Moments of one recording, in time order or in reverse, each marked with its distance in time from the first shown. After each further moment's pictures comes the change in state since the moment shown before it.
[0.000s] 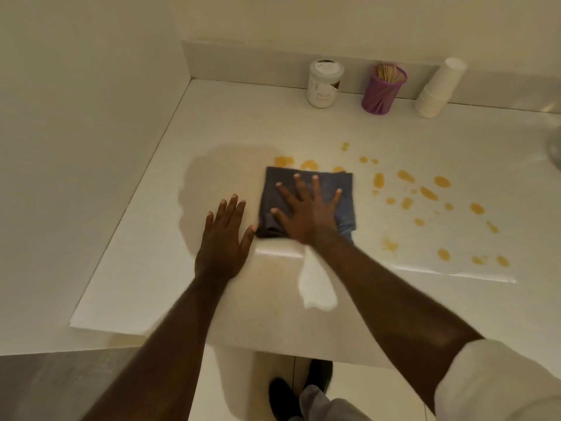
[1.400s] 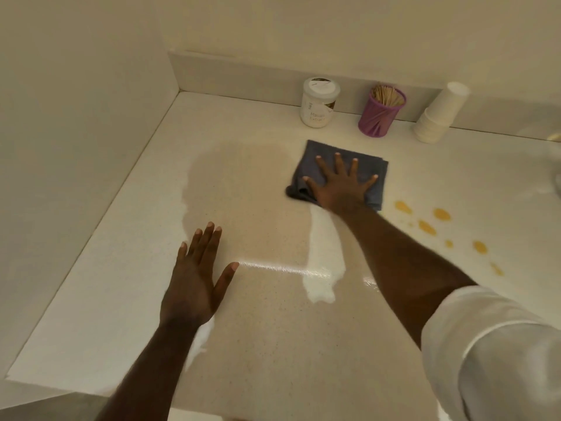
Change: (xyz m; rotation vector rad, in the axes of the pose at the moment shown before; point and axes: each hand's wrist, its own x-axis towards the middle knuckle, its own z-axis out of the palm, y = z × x) left_hand -0.003 0.009 -0.010 0.026 -0.031 -0.017; right_hand 0.122 0.109 -0.028 0.098 0.001 0.233
